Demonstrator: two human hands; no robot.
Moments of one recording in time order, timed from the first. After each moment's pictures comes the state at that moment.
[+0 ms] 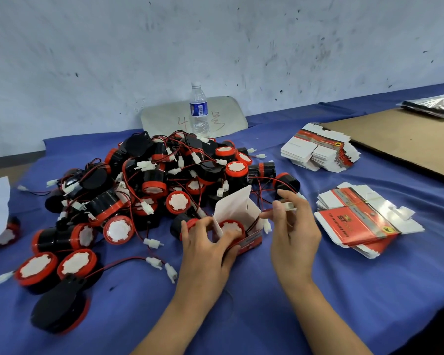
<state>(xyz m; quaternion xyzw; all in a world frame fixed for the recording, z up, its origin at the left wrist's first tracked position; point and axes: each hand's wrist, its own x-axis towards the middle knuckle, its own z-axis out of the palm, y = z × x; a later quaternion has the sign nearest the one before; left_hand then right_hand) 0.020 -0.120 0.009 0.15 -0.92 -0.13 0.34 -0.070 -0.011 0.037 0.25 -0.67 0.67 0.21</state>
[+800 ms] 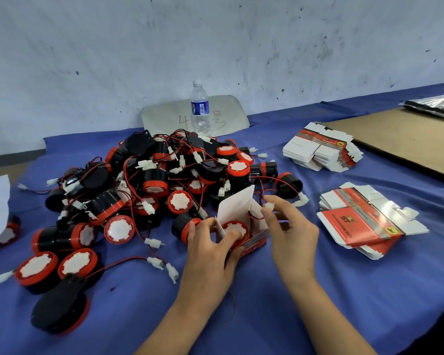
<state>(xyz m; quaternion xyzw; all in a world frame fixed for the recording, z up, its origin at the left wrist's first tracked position) 0.022 -0.117 0.009 0.13 -0.92 -0.17 0.34 -0.079 -0.014 0.029 0.24 -0.71 0.65 0.14</state>
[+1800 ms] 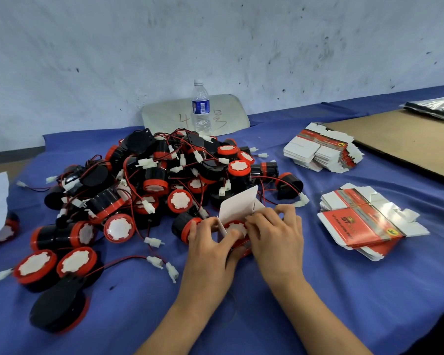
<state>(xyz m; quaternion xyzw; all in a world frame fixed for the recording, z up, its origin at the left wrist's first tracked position) 0.020 -0.118 0.007 0.14 -0.92 -0.18 0.32 -0.077 -0.024 0.019 0.33 -0.82 0.30 0.37</state>
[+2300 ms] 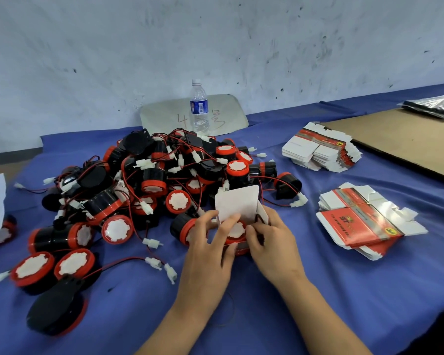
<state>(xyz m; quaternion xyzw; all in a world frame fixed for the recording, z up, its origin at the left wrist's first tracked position) 0.024 -0.114 0.015 0.12 -0.89 -0.23 0.37 -0.083 -0.019 0.010 0.34 -0.83 0.43 0.07</state>
